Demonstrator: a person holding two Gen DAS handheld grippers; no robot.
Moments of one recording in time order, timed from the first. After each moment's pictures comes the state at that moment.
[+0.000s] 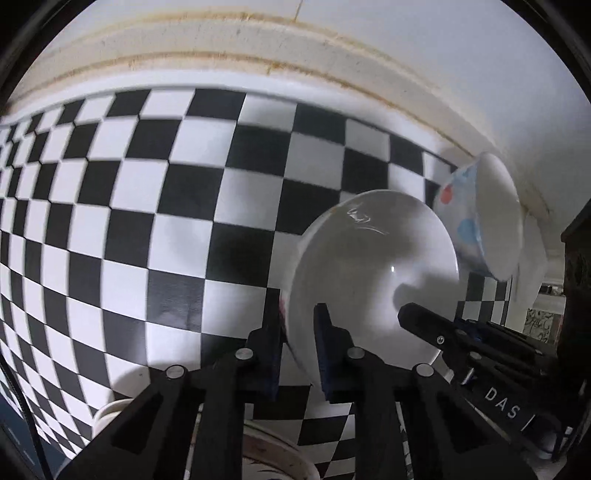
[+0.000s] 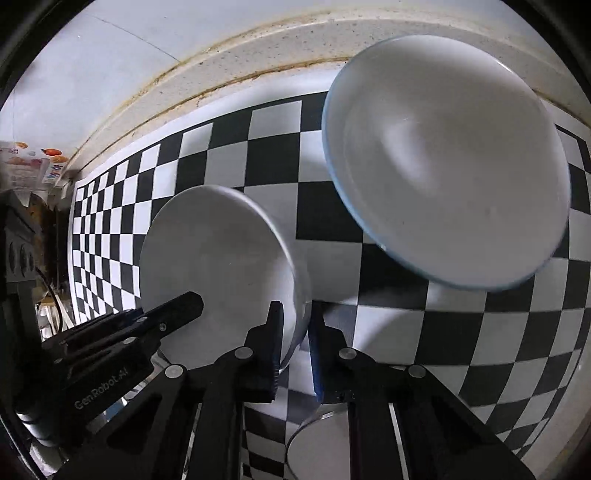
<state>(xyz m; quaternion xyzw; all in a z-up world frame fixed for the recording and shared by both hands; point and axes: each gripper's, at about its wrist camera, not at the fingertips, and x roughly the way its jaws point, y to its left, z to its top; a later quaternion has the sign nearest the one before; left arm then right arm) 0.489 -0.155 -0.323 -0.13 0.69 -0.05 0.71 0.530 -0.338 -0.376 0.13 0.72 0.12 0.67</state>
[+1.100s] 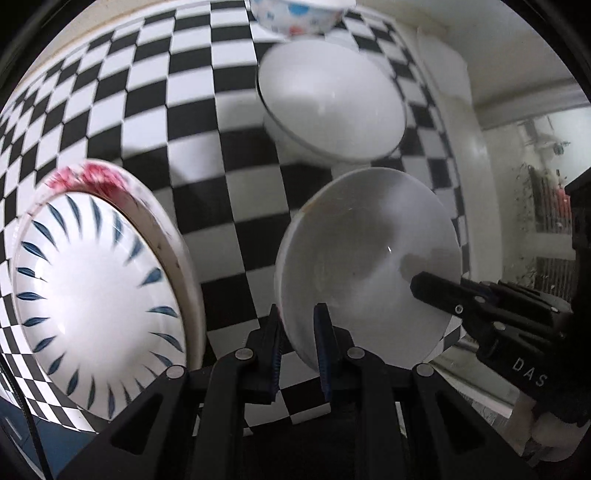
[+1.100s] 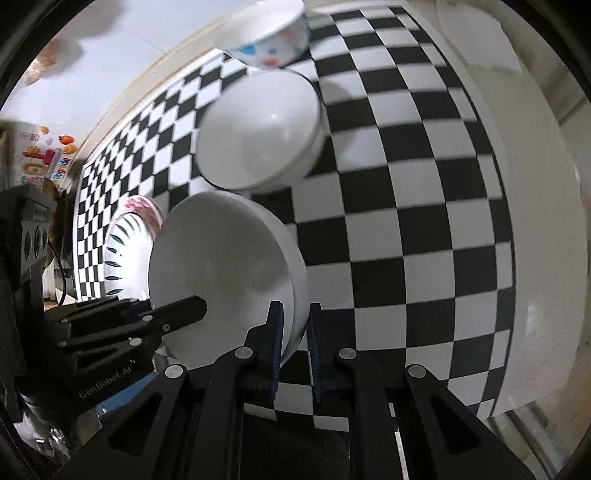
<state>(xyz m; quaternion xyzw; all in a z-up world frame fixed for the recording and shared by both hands) 0.305 -0.261 -0.315 -0.01 0.73 -0.20 0.66 0.280 -0.422 -0.323 0.18 0.69 0.04 0.70</state>
